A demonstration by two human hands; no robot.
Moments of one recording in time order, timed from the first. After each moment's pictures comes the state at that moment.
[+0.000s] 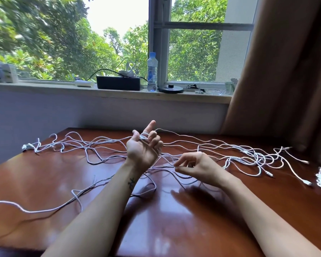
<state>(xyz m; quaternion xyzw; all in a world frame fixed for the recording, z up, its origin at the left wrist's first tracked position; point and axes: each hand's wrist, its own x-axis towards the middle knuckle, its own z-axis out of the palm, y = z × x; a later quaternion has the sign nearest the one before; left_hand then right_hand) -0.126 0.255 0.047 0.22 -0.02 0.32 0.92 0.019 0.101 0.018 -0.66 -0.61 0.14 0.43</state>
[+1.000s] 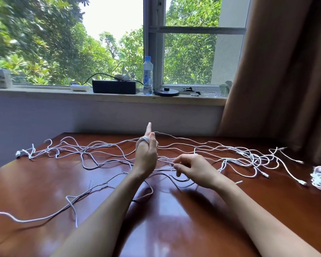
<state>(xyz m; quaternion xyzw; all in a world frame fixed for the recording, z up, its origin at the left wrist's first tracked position) -0.101 0.255 0.022 0.70 0.13 0.52 0.47 0.011 0.100 0.023 -0.70 -0.57 0.10 0.41</state>
